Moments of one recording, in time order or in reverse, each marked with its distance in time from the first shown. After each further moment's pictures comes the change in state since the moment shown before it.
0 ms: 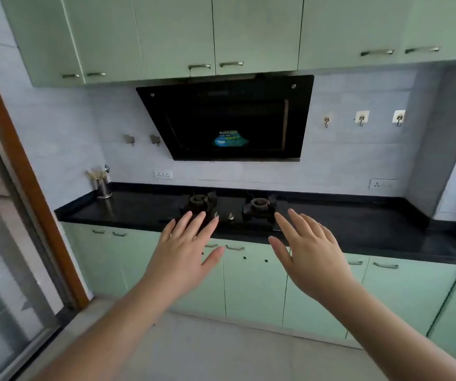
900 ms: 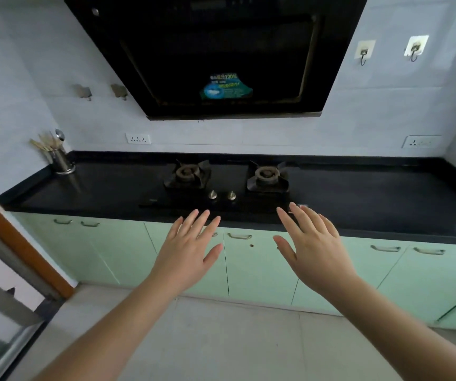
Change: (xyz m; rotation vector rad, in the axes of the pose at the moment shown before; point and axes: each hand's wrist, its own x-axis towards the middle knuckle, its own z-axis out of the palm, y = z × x) left_hand 0.214 -0.112 0.213 -0.046 -0.142 0.125; right_hand 0.219 0.022 0.199 -0.065 -0.164 0.021
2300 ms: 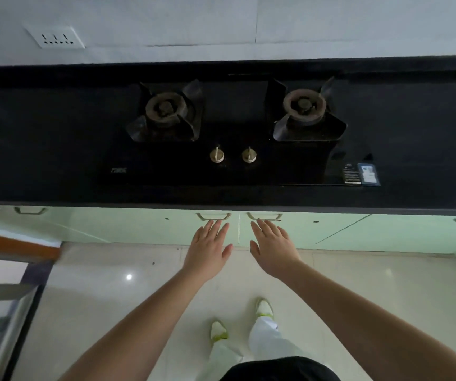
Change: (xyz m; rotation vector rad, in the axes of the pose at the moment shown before) left_hand 0.196 -0.130 0.341 -0.207 -0.527 0.054; right_hand 0.247 -0.053 0.360 0.230 -0.603 0.075
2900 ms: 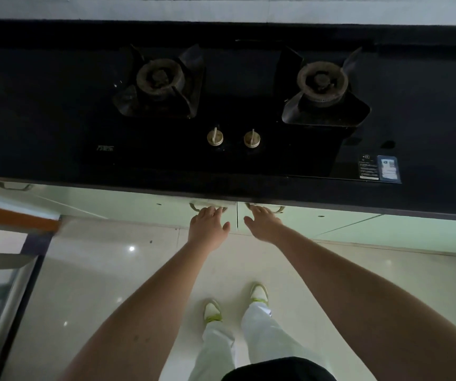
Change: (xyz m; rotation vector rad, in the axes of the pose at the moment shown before) left_hand 0.070 0.002 0.033 -0.155 -0.137 -0.283; right_hand 0.095 0.028 0.026 0.228 -0.337 0.178
